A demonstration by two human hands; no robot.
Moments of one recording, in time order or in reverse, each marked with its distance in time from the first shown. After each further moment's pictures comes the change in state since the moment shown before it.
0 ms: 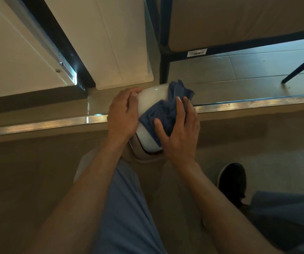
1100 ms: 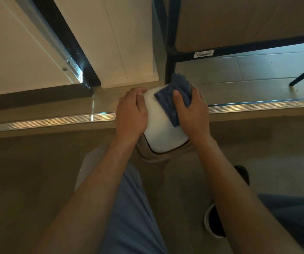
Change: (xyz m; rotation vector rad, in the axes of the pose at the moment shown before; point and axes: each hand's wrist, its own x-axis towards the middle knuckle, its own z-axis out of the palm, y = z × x) left_hand -0.001 0.012 0.008 0.091 0.047 -0.037; right_hand 0.069 0.010 -0.011 0.350 -0.188 0.205
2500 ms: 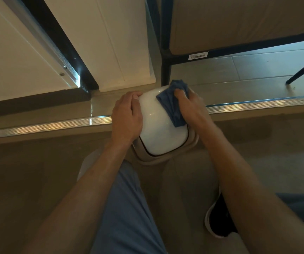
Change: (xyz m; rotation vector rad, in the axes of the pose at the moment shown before) left_hand 0.000 -0.004 -0.005 -0.001 -0.024 0.045; right_hand 0.022 -0.019 -0.023 0.044 -0.252 0.207
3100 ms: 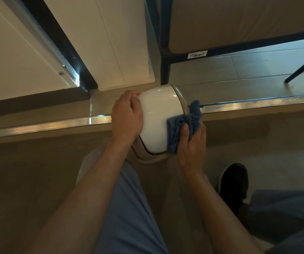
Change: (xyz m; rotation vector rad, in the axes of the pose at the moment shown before) left_hand -0.001 0.005 0.002 0.017 0.022 -0.049; right_hand -0.078 0.086 0.057 0.081 0.414 -0.133
